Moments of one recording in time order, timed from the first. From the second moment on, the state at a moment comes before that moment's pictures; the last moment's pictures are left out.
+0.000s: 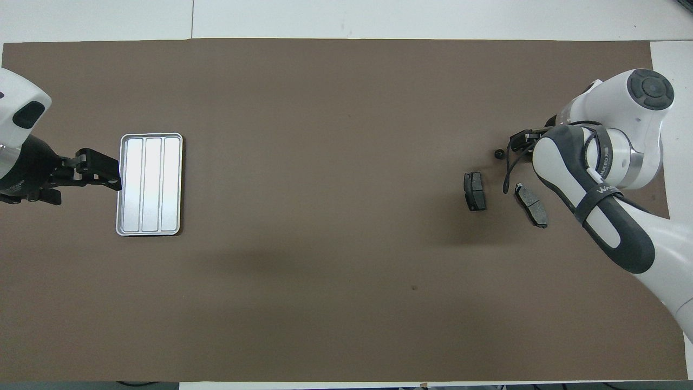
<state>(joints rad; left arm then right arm) -0.02 -0.01 -0.09 -1.64 -0.02 1.52 -0.26 -0.08 0.50 0.02 -1.76 0.00 2.26 -0.09</state>
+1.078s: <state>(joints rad) -0.02 -0.01 -0.09 -1.64 -0.02 1.52 -0.26 -0.05 0.46 0.03 -1.71 0.00 2.17 -0.08</state>
